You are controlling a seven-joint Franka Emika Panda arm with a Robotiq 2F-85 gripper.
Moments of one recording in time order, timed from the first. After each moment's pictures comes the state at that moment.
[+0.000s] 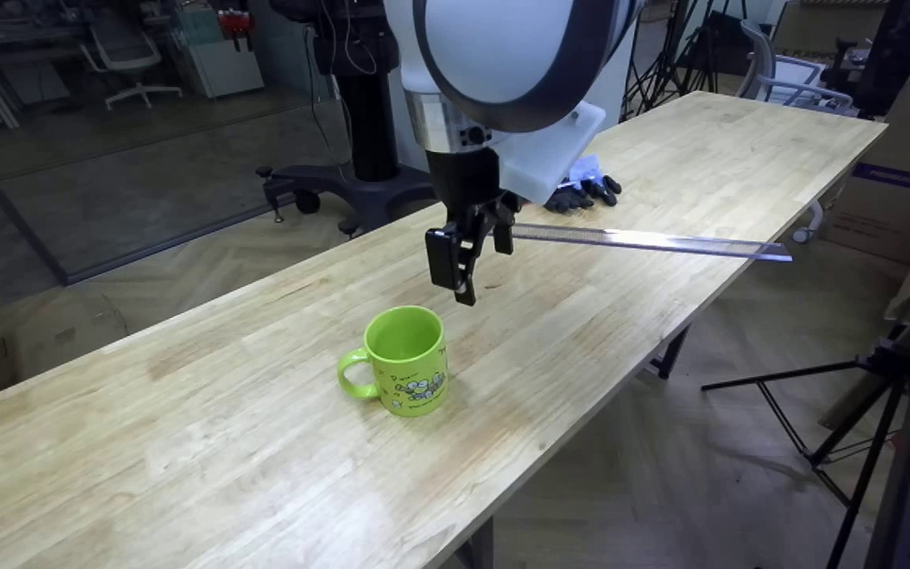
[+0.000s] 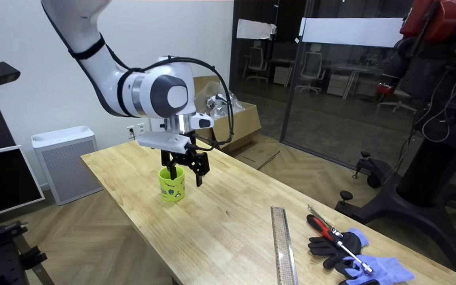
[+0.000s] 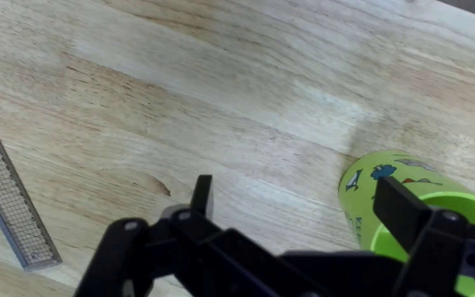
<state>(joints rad) 0.13 0.45 0.00 -2.18 -0.22 2.60 0.06</state>
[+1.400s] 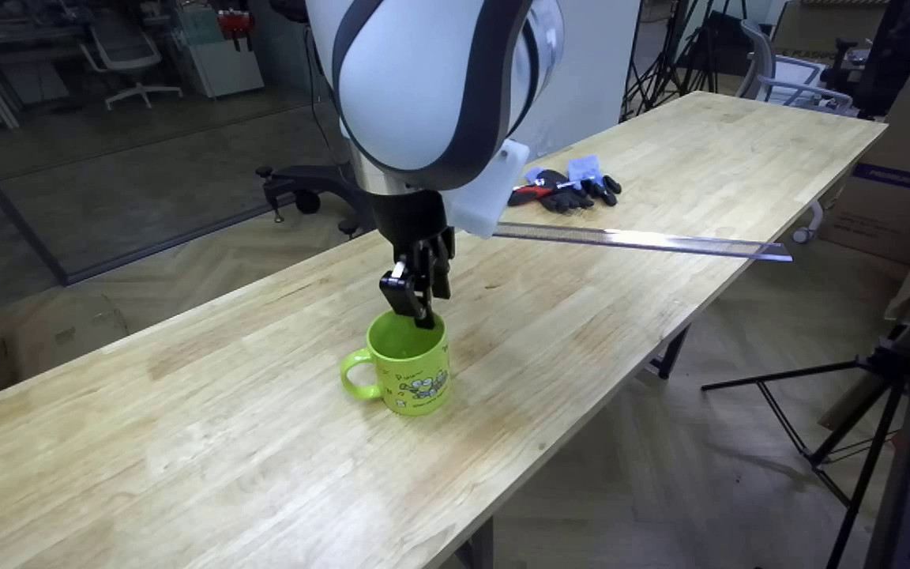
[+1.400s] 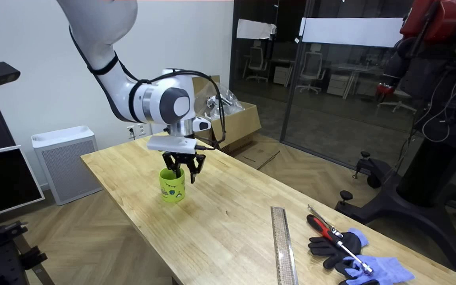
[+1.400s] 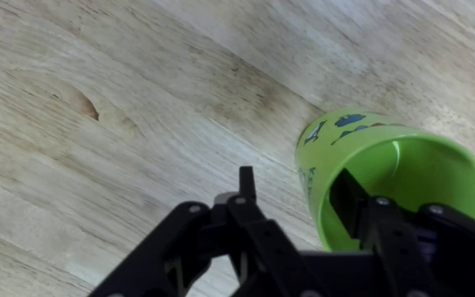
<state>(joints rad) 0.14 0.62 0.07 -2.00 -0.21 2.60 -0.10</state>
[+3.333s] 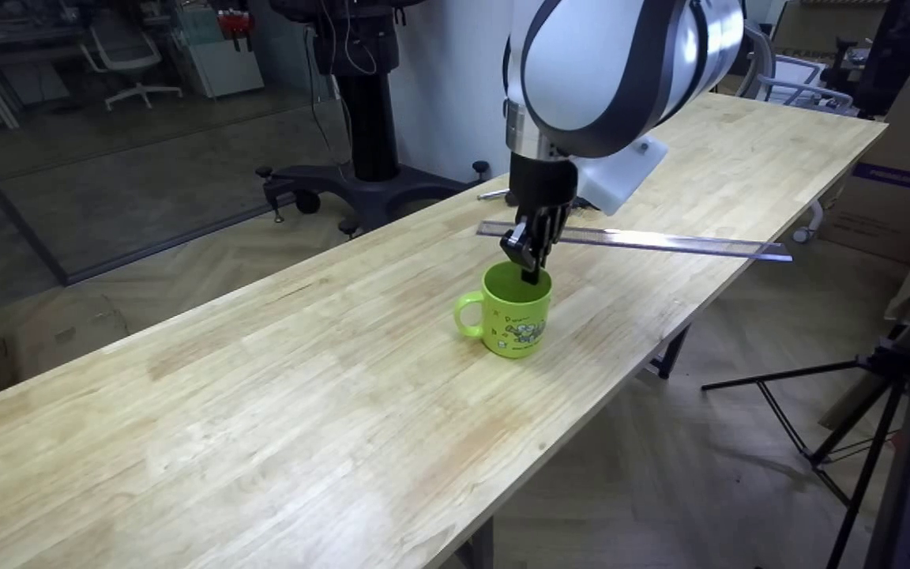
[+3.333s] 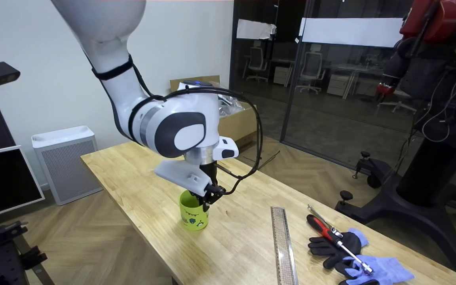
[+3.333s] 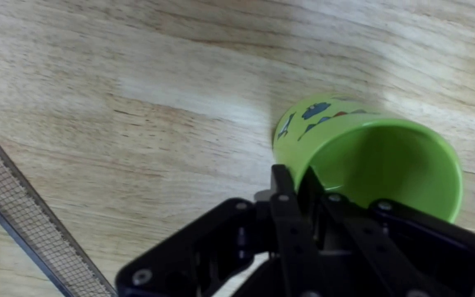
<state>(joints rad) -0.06 0.49 0.02 -2.29 -0.06 2.85 -0.14</state>
